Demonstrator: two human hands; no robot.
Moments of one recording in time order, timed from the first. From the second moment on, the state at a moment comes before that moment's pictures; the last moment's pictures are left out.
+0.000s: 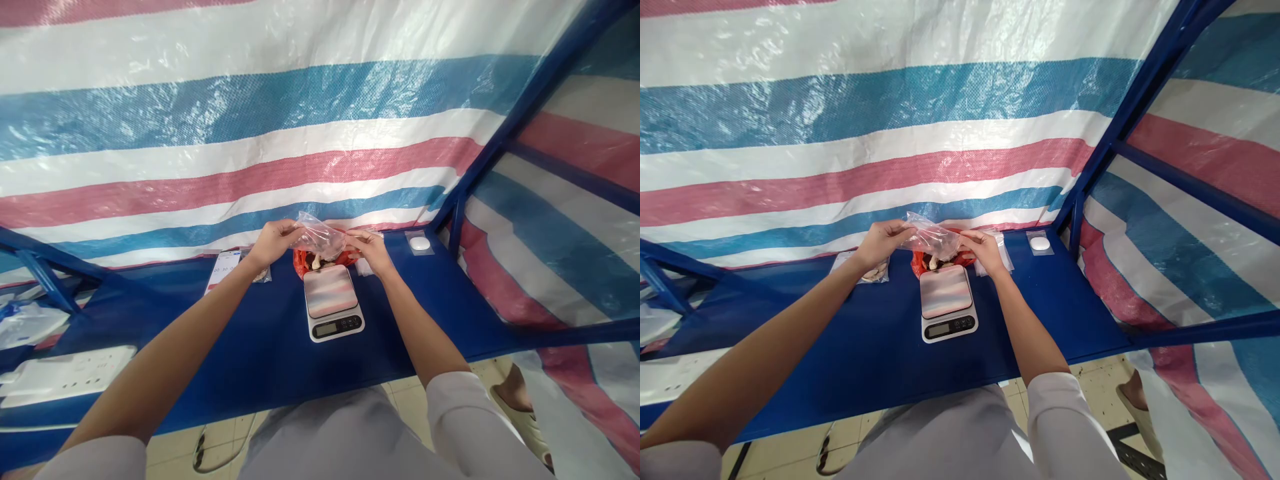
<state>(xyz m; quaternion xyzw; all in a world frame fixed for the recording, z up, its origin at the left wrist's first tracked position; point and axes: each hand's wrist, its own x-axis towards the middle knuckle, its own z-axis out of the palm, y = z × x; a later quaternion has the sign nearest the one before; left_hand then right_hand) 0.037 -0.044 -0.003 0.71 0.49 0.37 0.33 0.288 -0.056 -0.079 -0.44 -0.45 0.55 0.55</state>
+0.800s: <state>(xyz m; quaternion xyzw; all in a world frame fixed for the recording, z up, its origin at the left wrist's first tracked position) 0.097 -0.086 -0.080 0.43 0.46 0.54 0.56 0.304 -0.088 -0.103 -0.49 -0.36 0.54 0.59</state>
